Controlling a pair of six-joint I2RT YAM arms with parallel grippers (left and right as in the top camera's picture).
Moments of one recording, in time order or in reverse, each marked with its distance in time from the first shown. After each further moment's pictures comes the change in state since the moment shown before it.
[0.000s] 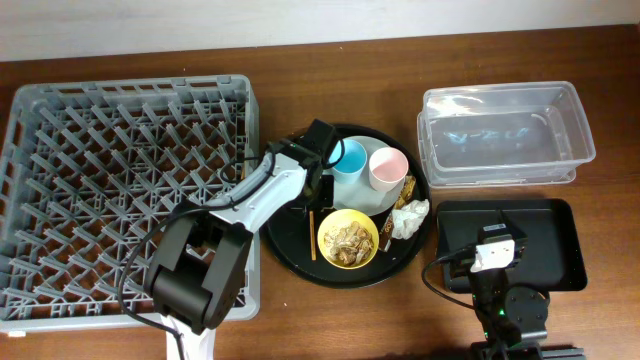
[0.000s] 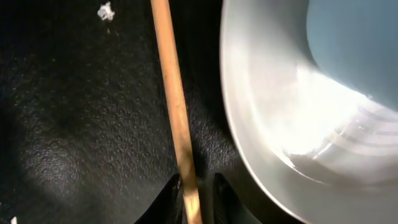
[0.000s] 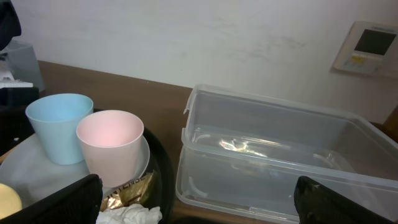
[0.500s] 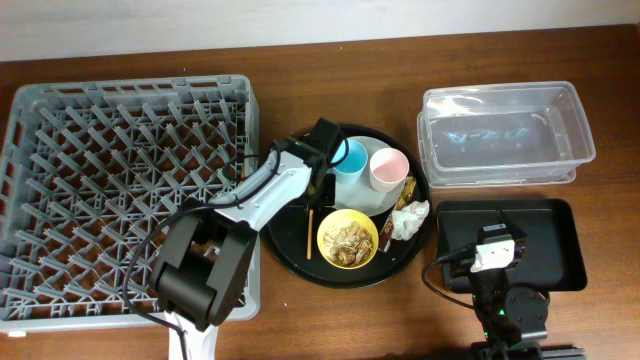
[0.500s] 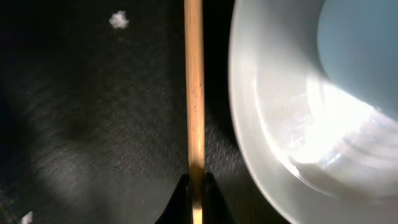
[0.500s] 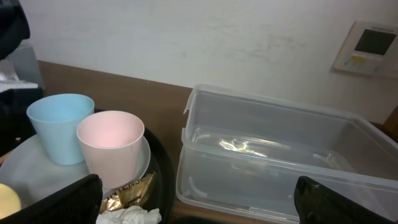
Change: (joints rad) left arm -0.010 0.021 0.043 -0.039 -0.050 -0.006; right arm 0.000 0.000 0.000 0.000 0.000 0.000
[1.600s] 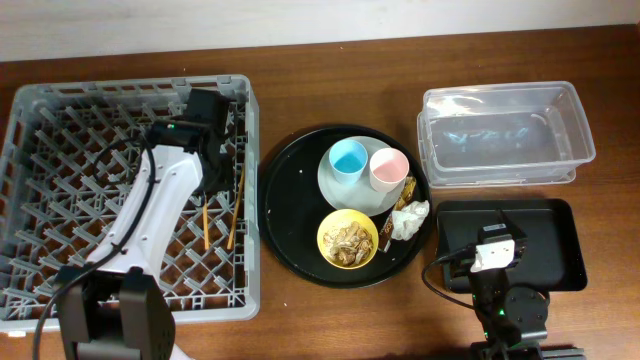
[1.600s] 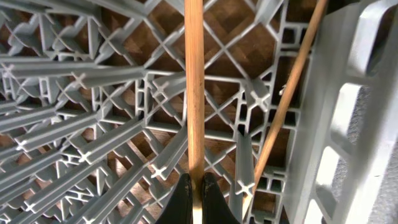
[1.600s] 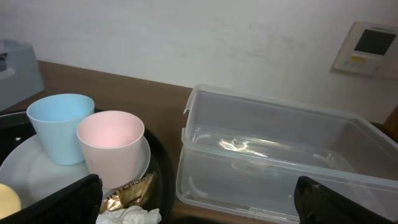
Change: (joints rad) left arm 0.388 -0.329 -0.063 -0.237 -0.233 0.233; right arm 0.000 0.000 0.000 0.000 0.000 0.001
